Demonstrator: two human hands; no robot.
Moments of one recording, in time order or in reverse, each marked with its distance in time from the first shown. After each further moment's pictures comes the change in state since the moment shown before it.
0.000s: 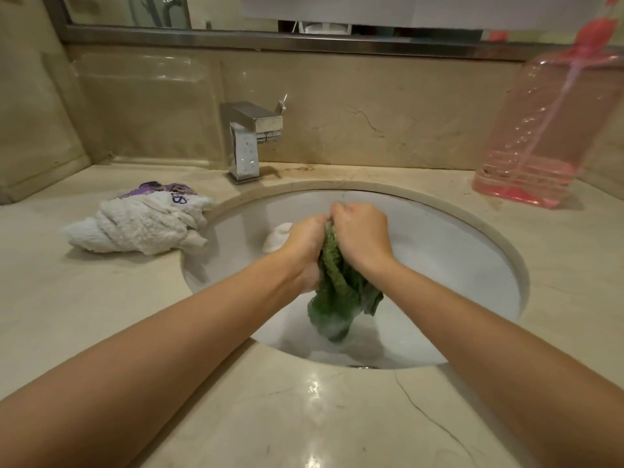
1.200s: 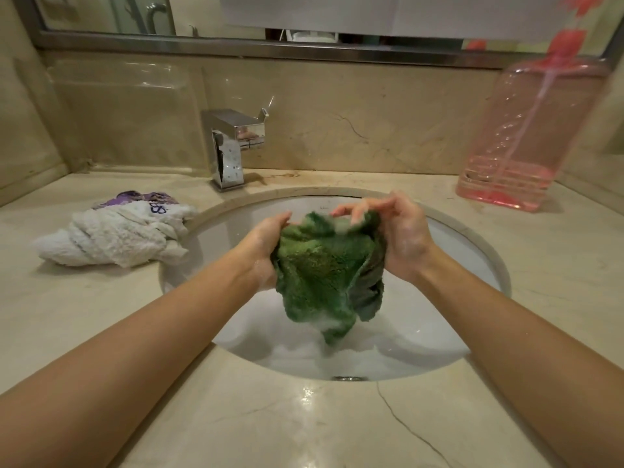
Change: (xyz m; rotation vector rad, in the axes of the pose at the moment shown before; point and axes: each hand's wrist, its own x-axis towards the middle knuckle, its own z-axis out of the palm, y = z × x) left_hand 0.012 0.021 -0.026 -0.010 -0.025 -0.128; right_hand 0.020 0.033 -0.051 0.878 -0.315 0.089
